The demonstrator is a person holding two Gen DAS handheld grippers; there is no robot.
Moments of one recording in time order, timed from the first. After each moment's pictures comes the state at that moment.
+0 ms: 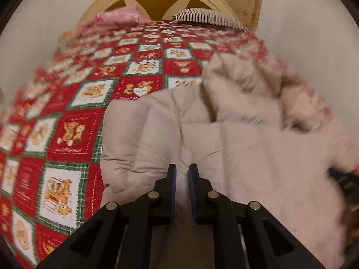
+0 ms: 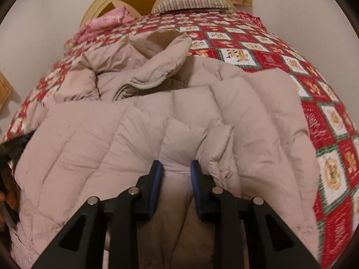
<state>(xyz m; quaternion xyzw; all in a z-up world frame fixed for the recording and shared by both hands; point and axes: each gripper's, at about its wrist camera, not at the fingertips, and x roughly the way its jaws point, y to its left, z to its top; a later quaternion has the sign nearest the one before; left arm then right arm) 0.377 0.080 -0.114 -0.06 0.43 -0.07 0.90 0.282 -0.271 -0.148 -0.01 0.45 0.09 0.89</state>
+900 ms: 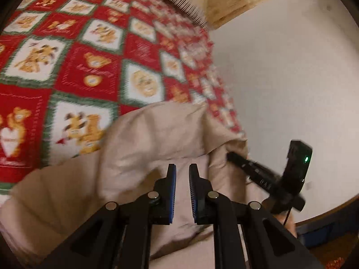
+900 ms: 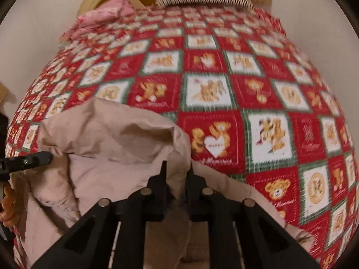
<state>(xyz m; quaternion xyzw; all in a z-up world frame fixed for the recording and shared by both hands) 0.546 0.054 -0.115 -0.31 0.48 -0.31 0.76 0.451 -0.267 -0.102 -0.01 0.45 0.12 0.88</state>
